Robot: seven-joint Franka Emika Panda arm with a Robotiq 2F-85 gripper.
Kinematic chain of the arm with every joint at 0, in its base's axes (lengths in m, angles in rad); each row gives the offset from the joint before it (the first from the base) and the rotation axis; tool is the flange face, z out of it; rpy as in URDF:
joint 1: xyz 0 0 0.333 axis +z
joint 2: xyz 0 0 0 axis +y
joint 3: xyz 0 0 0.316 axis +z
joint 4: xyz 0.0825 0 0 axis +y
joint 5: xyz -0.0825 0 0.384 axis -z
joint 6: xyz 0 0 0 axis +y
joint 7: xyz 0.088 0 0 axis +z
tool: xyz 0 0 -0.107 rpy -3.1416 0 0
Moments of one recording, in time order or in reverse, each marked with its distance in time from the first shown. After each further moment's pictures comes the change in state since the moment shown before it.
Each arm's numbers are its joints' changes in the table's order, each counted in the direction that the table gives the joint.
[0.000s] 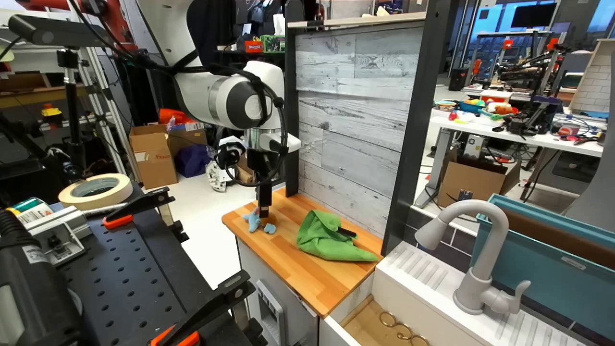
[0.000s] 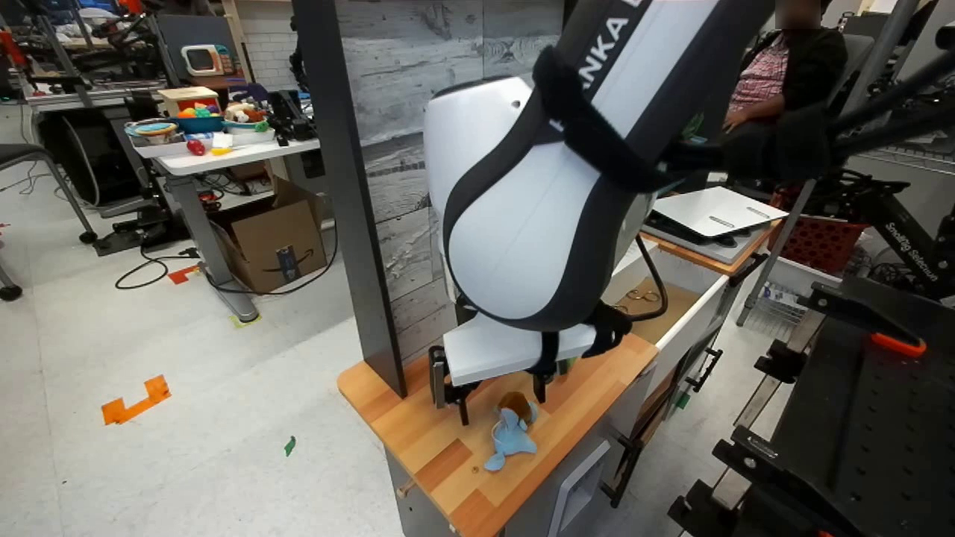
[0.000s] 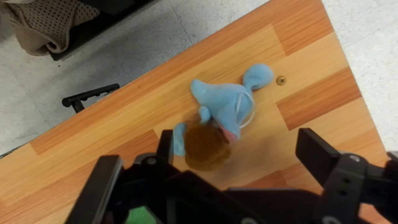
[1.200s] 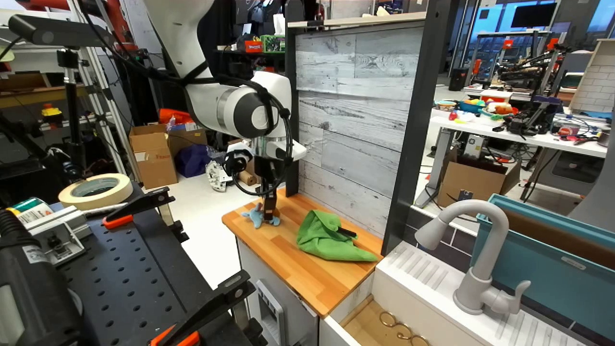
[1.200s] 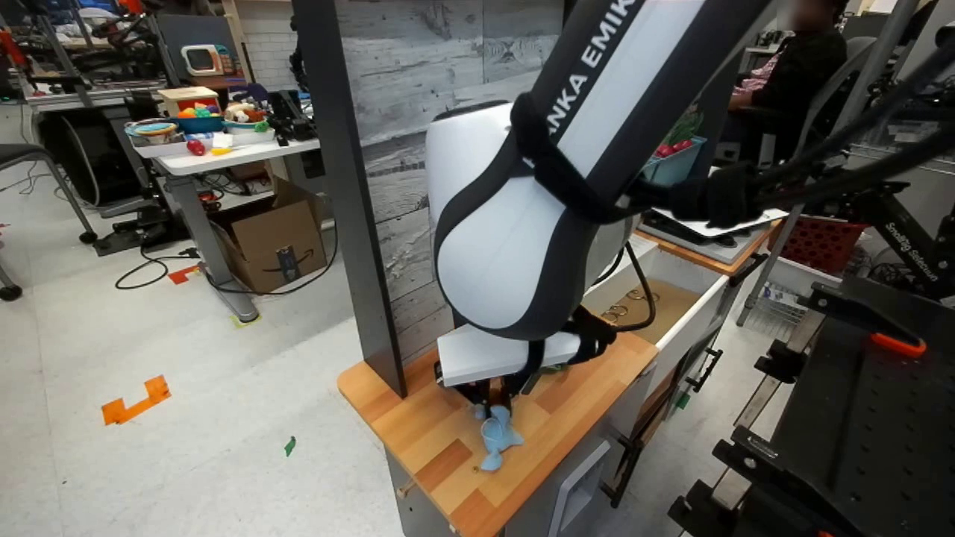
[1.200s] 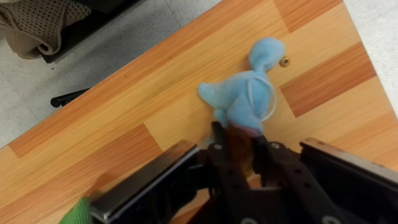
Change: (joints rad) arm -0.001 0.069 -0.014 -0.079 -0.041 0.001 0.002
